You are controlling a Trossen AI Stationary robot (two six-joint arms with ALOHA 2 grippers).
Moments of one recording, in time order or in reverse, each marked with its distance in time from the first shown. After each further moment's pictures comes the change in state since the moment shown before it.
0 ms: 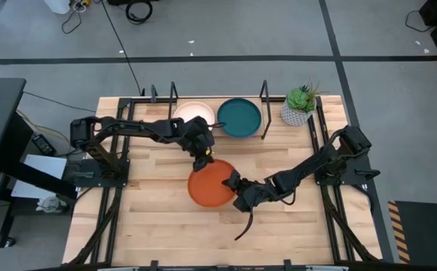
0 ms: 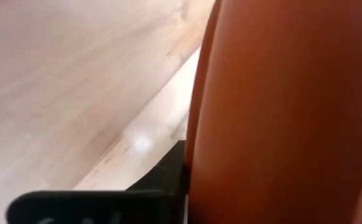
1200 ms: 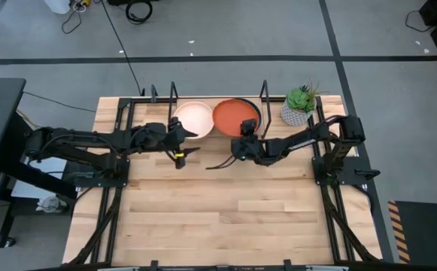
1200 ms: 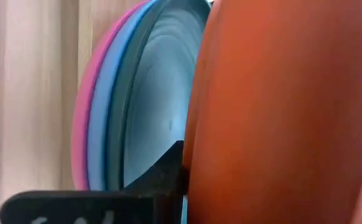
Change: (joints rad) left arm -0.110 -0.539 -0.364 0.317 -0.540 0.212; right arm -0.429 -0.019 0.001 -0.227 0.389 0.425
